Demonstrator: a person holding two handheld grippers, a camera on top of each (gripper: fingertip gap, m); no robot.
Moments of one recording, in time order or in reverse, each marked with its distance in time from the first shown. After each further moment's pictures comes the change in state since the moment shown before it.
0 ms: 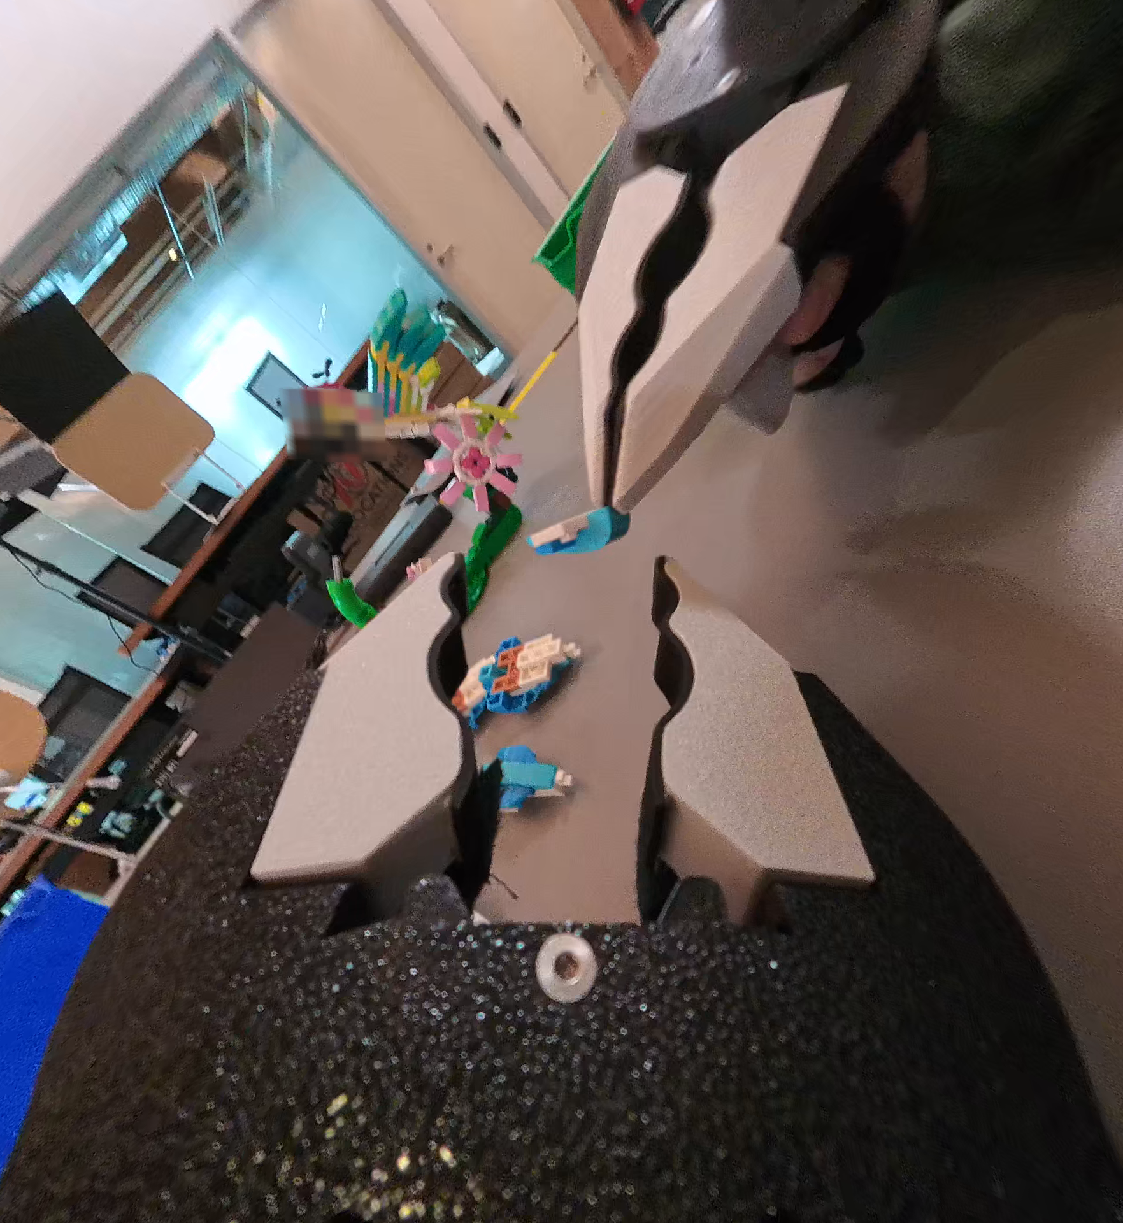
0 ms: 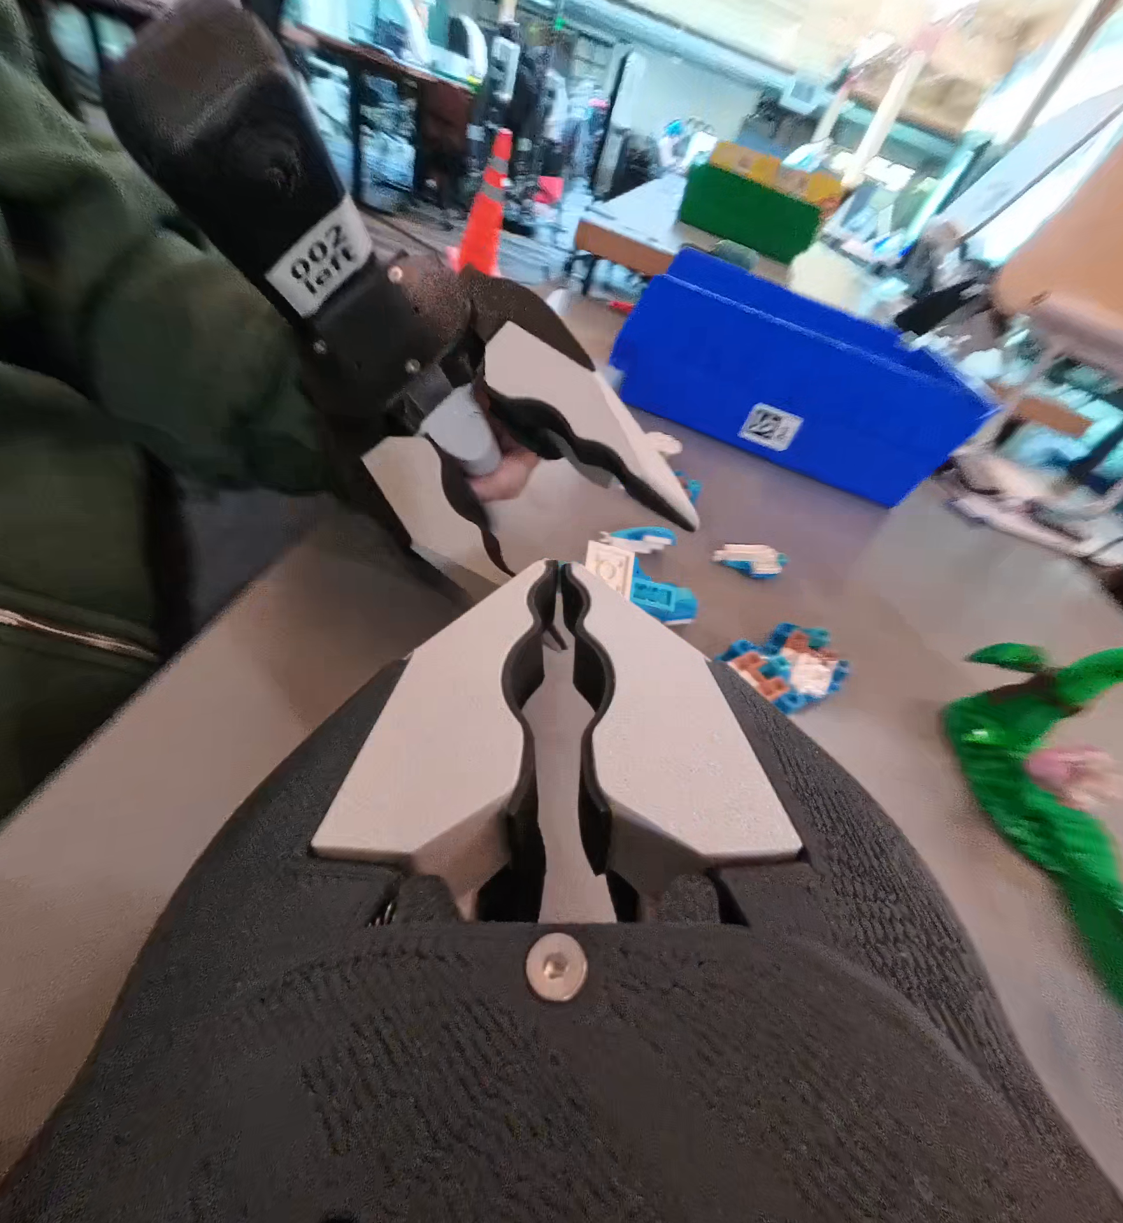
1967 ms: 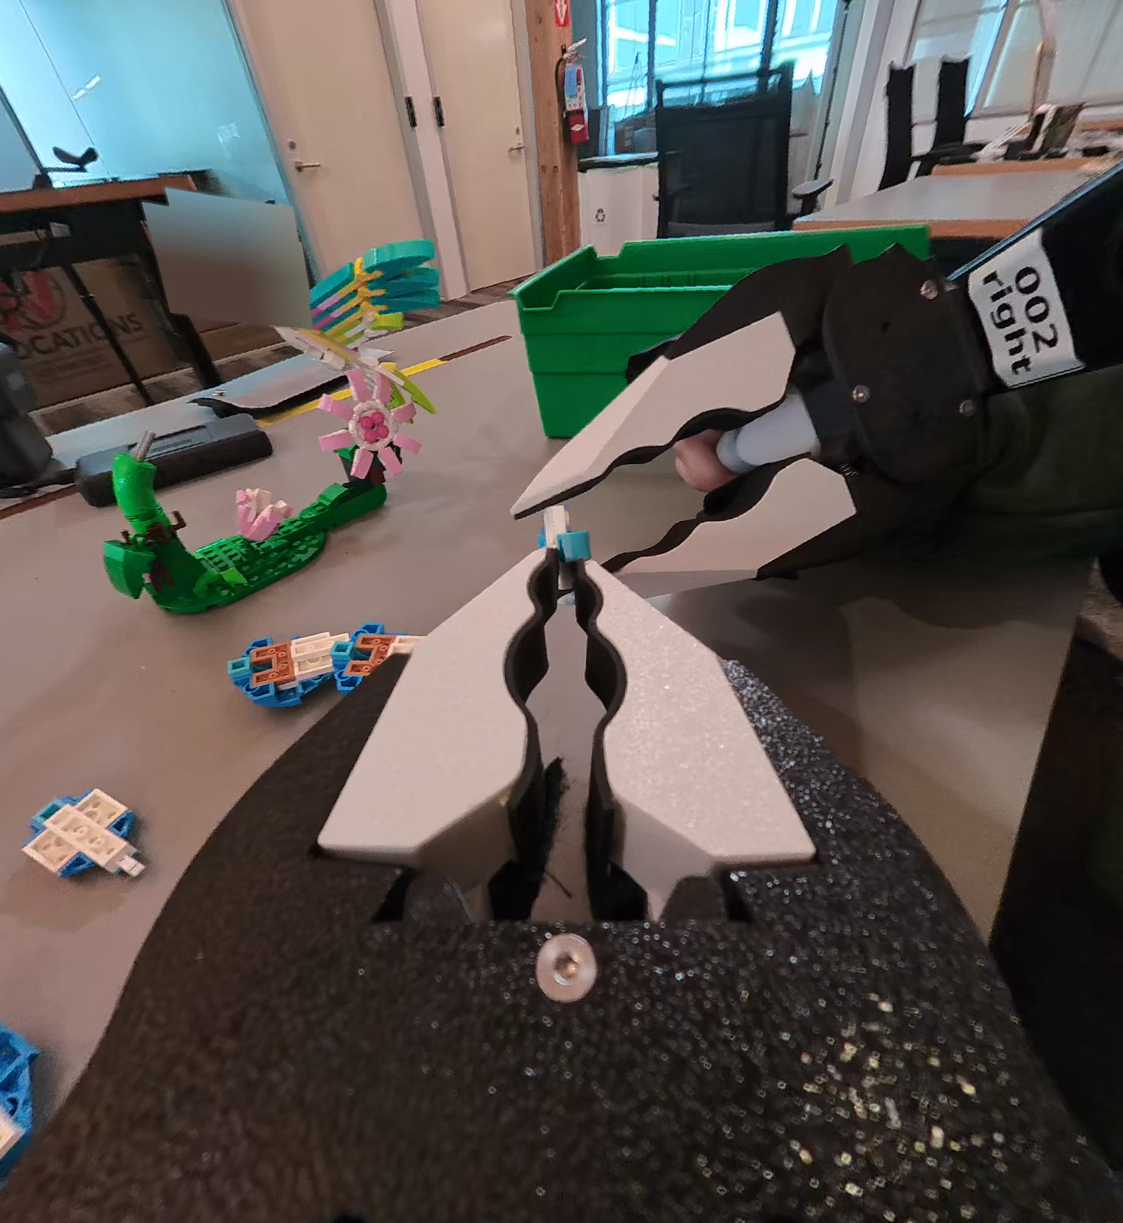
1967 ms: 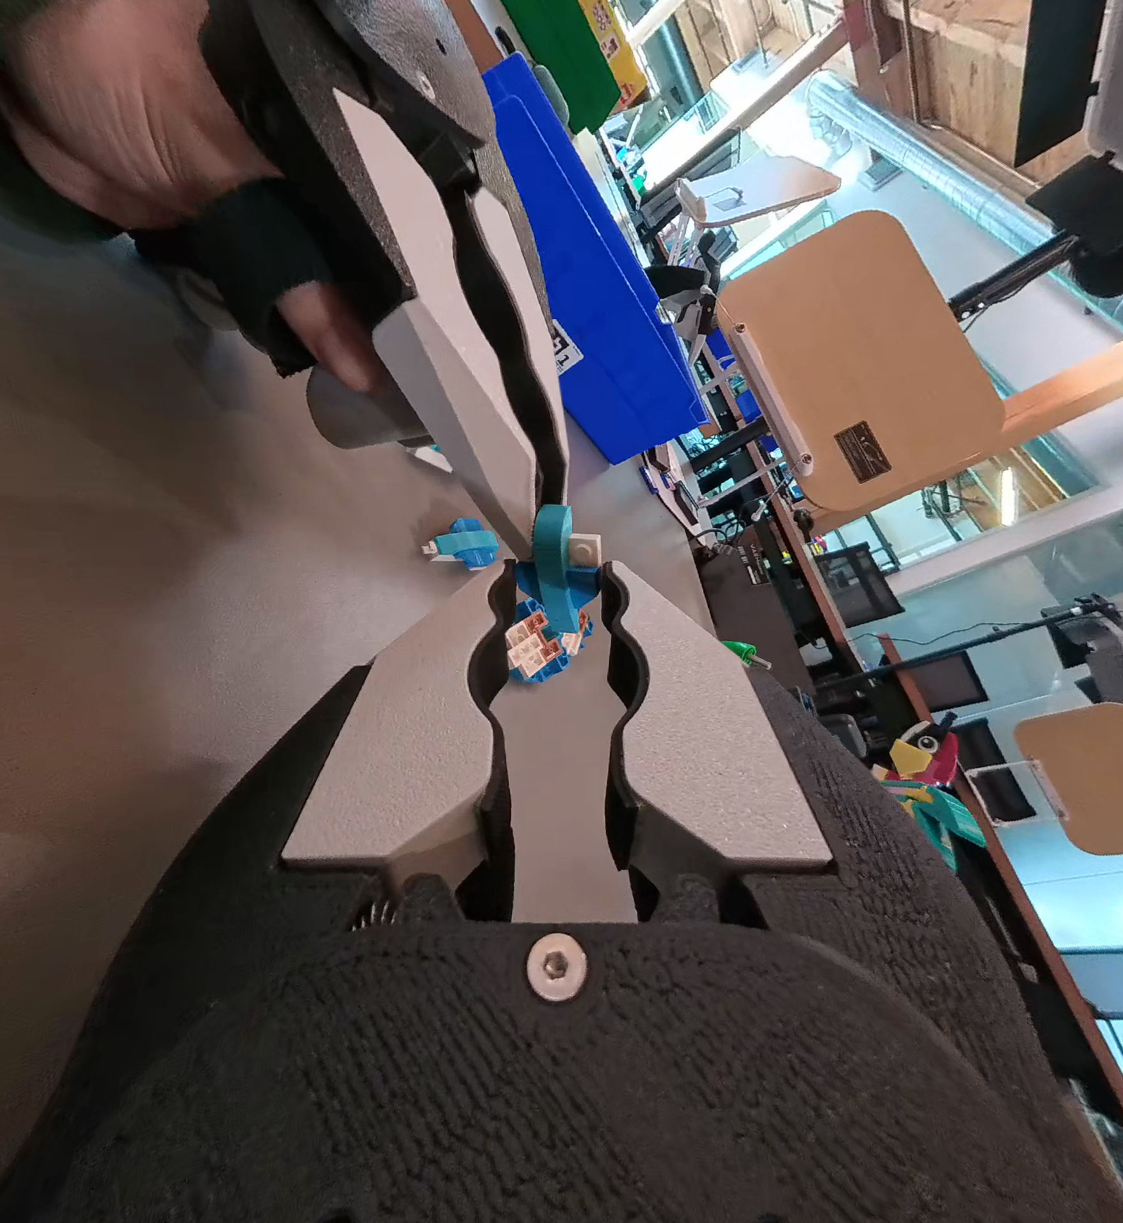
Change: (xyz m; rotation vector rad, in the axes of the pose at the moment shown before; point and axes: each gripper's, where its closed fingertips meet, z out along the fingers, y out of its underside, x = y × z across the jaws) left arm -0.008 -0.011 -0.006 0.076 0.236 -0.638; right arm 0.032 0.002 0.010 -0.280 0.442 -0.565
